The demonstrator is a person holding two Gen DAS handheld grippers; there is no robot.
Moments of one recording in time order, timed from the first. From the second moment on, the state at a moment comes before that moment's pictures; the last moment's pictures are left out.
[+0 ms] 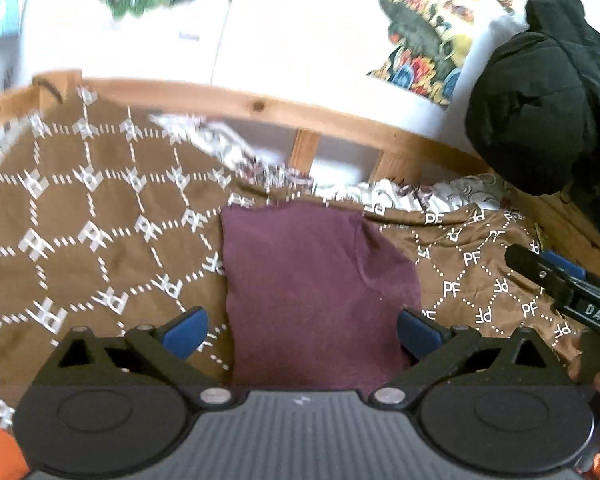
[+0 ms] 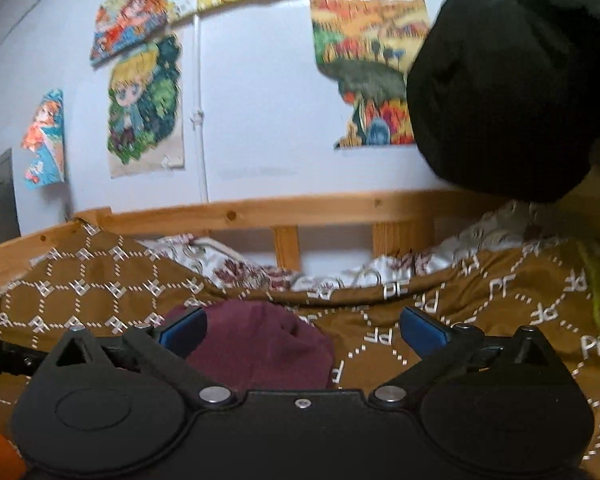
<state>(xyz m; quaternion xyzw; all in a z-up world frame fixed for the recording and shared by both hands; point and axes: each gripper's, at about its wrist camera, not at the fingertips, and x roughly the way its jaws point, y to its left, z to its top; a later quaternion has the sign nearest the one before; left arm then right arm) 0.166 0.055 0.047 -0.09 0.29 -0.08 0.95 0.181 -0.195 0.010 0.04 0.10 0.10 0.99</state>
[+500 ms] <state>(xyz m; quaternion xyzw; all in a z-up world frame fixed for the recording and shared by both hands) 0.070 0.041 0.069 0.00 0.24 -0.05 0.97 0.055 -0.195 0.035 0.06 0.07 0.10 0.99</state>
